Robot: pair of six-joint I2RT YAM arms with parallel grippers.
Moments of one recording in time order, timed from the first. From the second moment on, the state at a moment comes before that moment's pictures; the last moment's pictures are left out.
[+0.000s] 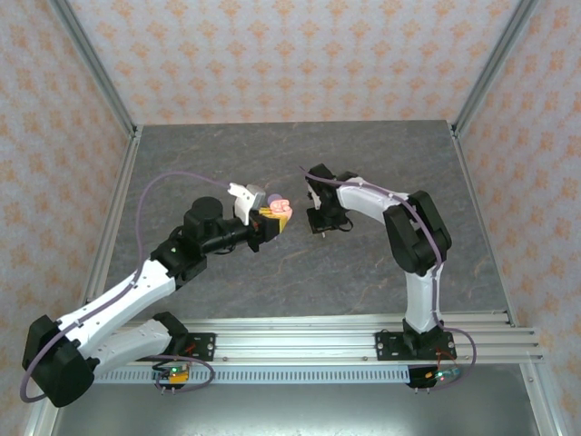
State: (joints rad) left arm -0.60 1.00 0.70 0.02 0.36 -0.32; right arm 0.55 1.99 1.40 -0.80 -0.12 0.27
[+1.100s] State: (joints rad) left arm -0.60 1.13 0.52 0.35 0.27 -0.35; right arm 0.52 1.40 1.28 -0.59 -0.44 0.46
